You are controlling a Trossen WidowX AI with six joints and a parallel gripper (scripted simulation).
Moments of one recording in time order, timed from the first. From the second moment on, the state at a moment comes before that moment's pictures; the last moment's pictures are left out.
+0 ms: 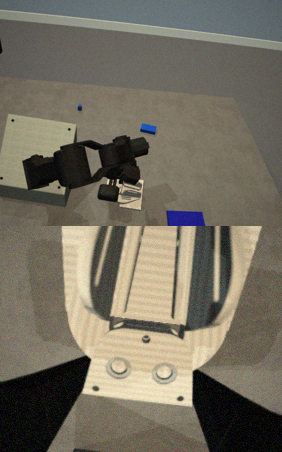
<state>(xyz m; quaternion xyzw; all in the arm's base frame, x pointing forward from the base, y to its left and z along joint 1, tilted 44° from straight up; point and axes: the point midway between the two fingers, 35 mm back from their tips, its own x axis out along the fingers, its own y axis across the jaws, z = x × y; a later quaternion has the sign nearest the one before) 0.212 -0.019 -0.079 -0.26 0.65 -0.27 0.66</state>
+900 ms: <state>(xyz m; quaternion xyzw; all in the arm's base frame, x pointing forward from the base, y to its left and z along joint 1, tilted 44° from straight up) 0.210 -0.016 -0.075 -0.26 0.65 -0.27 0.66</state>
